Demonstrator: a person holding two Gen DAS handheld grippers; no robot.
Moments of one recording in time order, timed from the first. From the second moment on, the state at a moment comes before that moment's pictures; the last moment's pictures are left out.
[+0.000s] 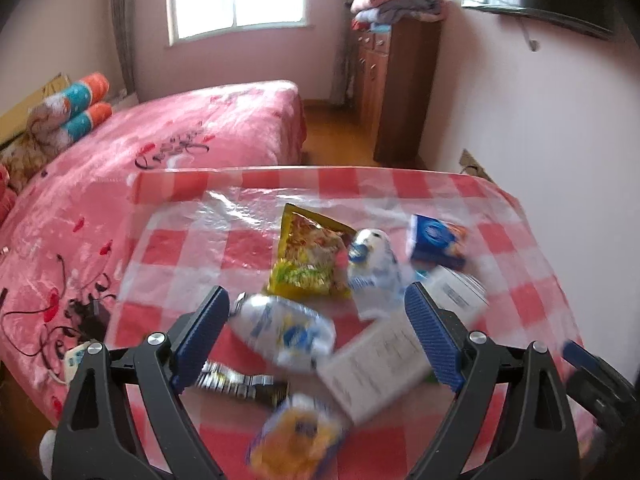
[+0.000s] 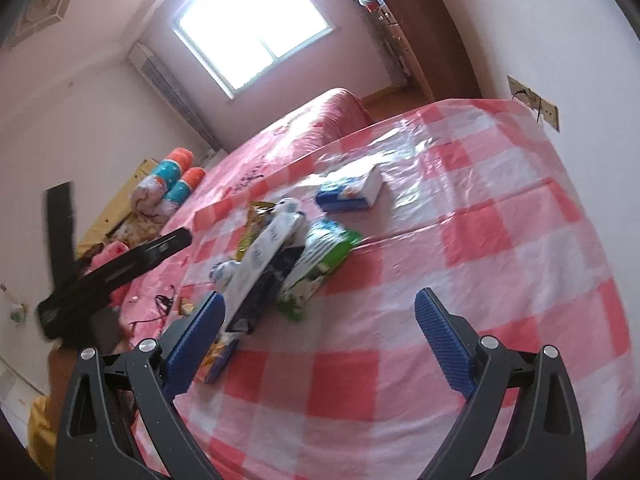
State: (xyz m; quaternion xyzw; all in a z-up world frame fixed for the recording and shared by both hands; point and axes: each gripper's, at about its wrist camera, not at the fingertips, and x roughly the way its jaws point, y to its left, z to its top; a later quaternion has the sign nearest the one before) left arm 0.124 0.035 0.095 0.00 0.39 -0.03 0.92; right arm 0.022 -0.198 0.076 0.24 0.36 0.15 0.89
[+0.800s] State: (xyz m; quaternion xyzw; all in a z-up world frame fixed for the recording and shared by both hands) left arm 0.236 0.050 0.019 -0.04 0.48 -0.06 0.88; right arm 0.202 -0.152 0.064 0.00 0.43 0.19 0.88
